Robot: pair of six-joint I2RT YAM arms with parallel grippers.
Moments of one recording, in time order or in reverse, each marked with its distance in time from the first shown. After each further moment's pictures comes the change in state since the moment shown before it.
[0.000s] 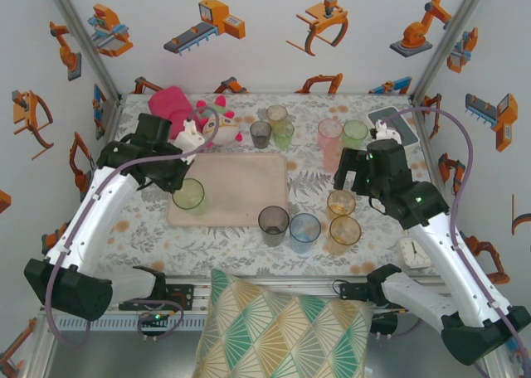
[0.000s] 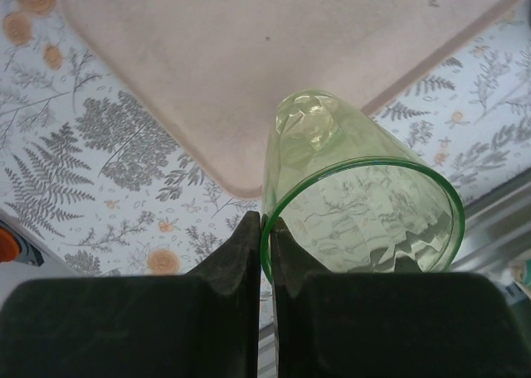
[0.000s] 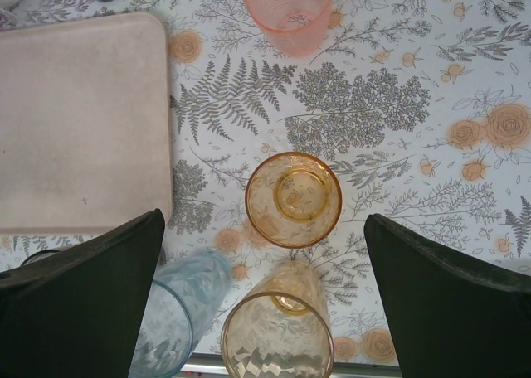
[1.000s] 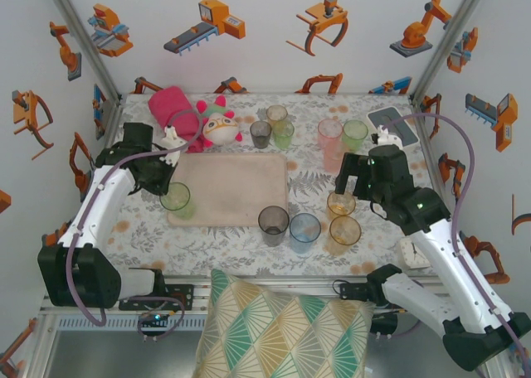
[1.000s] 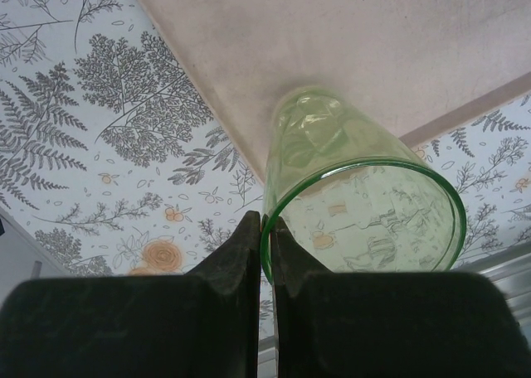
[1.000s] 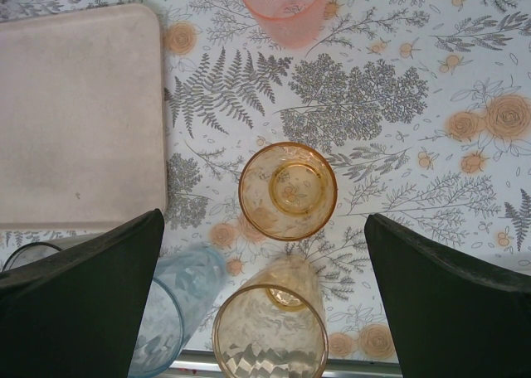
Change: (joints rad) left arm 0.217 0.053 -0.183 0.157 0.027 0.059; right arm 0.000 -0.044 -0.047 0.003 0.000 0.001
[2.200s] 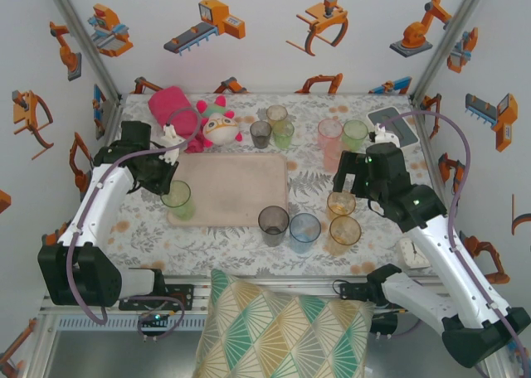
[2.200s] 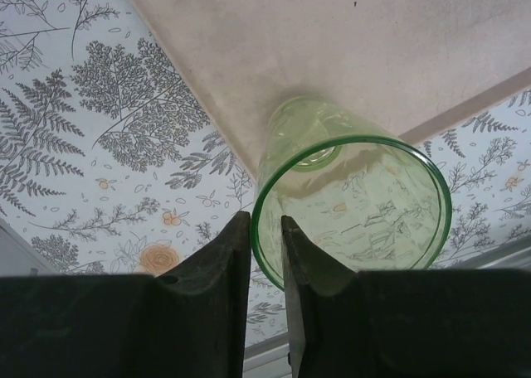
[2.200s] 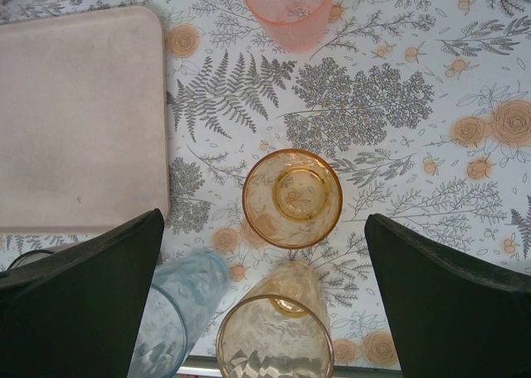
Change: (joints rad) left arm 0.013 0.008 0.020 -0.016 0.031 0.009; right arm 0.000 0.026 -0.002 0.026 -0.004 0.000
